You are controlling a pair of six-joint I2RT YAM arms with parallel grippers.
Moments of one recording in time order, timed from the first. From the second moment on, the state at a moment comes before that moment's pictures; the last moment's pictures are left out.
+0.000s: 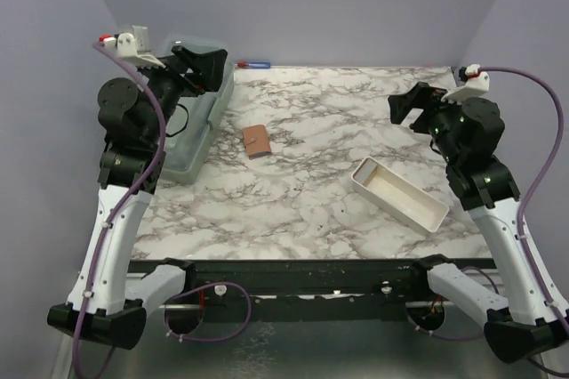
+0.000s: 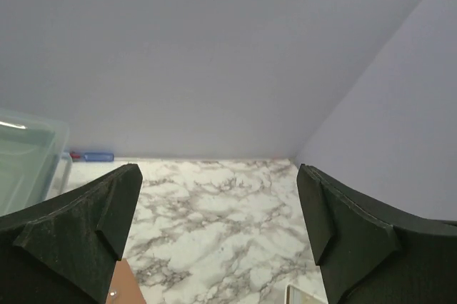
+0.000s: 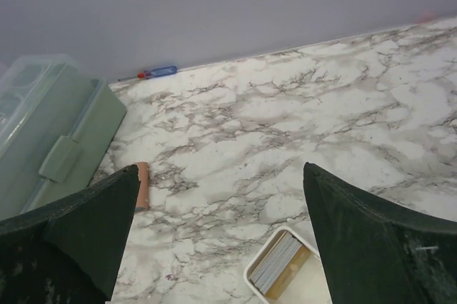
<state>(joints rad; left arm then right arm) -0.19 1.01 1.33 -0.06 0.13 -0.49 0.26 0.92 1.16 -0.34 0.12 0.34</state>
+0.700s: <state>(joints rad) -0.34 1.61 1.36 -0.53 0.09 -0.46 0.28 1.45 1.18 -0.58 0.12 0.45</state>
